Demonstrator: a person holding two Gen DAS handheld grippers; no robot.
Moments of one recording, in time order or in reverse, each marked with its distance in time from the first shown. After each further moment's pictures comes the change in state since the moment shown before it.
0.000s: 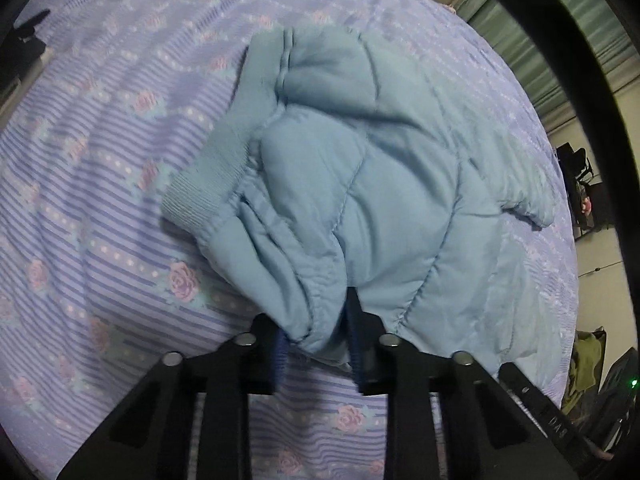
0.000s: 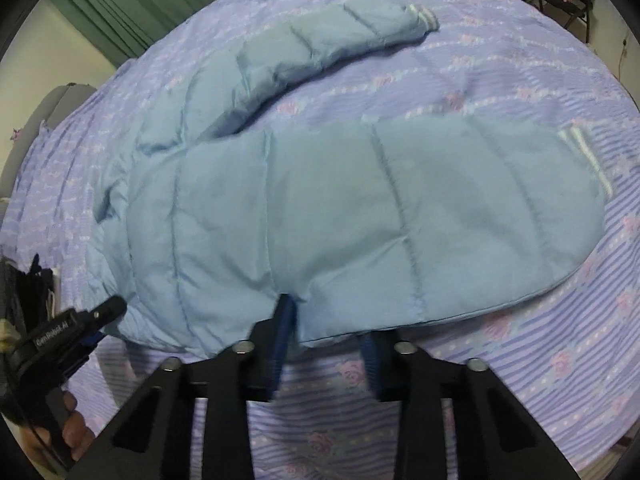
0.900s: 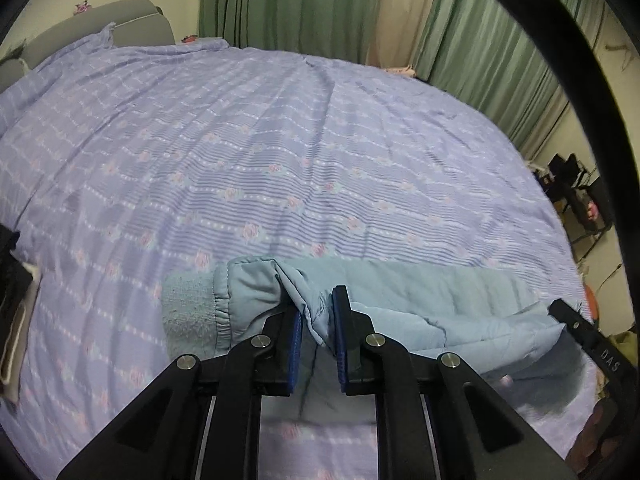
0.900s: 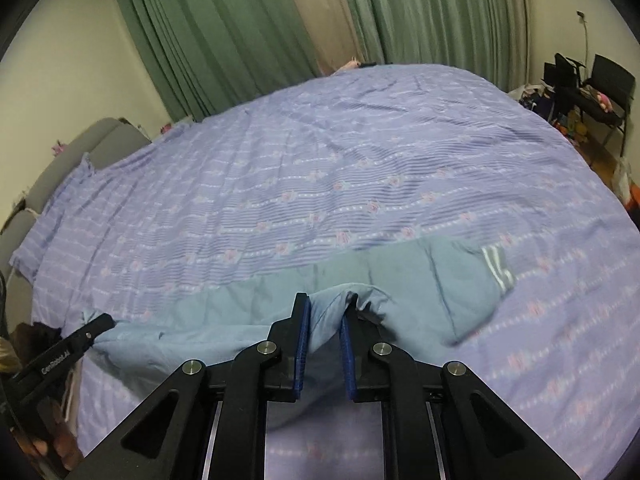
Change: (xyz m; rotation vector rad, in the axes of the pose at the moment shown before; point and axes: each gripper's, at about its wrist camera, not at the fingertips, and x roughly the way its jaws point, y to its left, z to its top) left arm -0.041 -0.089 0.155 0.204 -0.305 0.090; right arm -0.042 0.070 0.186 -0.197 -0.321 0.071
